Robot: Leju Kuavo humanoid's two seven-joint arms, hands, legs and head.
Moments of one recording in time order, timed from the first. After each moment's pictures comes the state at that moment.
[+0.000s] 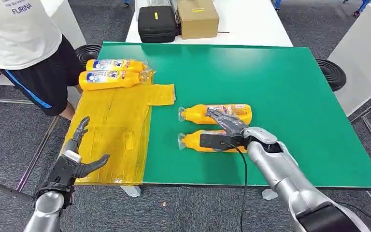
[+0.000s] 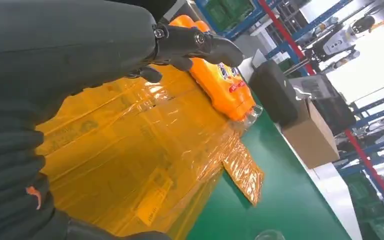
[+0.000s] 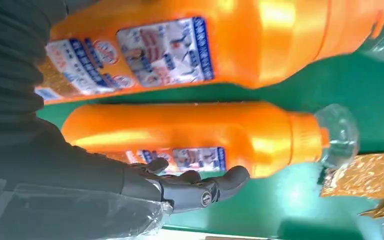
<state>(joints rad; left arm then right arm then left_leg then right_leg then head) -0.09 0.02 0.03 -1.33 -0.42 -0.12 -0.48 -0.64 -0.12 0.55 -0.82 0.86 0.19 -0.33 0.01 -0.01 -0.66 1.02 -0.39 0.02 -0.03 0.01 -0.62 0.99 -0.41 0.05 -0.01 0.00</state>
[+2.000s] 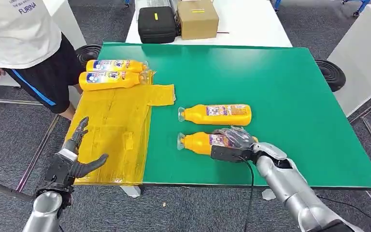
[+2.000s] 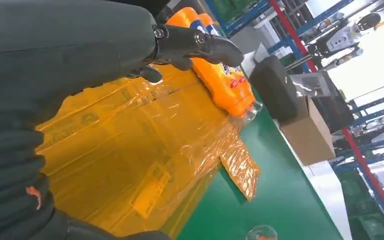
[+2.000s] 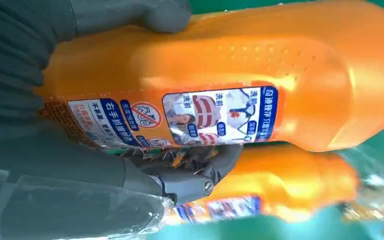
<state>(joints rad) -0.10 0.02 0.04 -1.32 -0.37 -0.16 -0.47 -0.52 -0.18 0.50 -0.88 0.76 0.17 -0.39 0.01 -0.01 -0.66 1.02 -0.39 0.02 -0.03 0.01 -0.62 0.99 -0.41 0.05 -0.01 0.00</state>
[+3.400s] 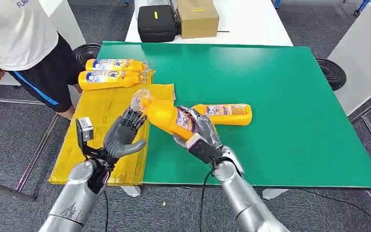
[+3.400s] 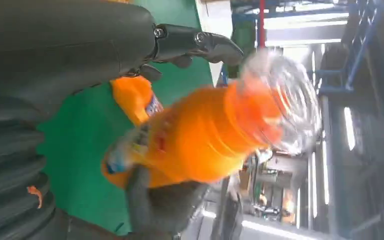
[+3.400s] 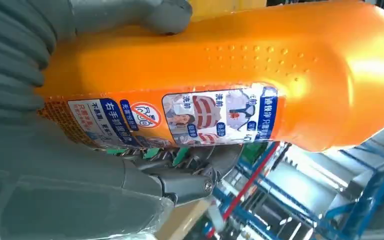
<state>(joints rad) -0.37 -0.09 -0.25 -1.13 0.18 -0.57 -0.38 -0.43 0.20 0.29 -0.94 0.51 -0.09 -0.70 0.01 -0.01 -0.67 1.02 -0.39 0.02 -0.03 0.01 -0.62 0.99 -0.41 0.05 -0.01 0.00</state>
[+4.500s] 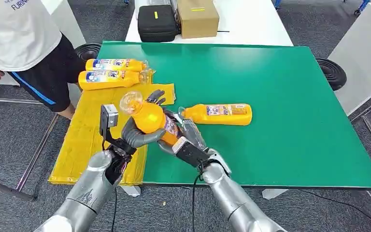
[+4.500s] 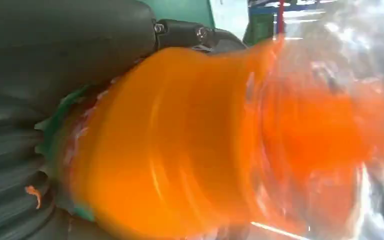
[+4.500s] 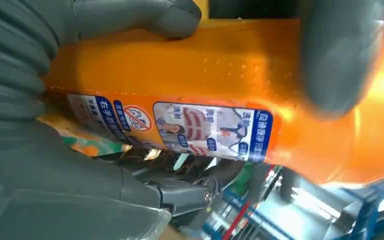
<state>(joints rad) -0.49 -0.16 -0.35 -0.94 0.18 -0.47 -0.37 -0.46 0.23 0.43 -0.86 0.44 -0.04 -0.70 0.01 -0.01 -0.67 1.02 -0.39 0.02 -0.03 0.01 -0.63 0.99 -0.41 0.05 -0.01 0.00</state>
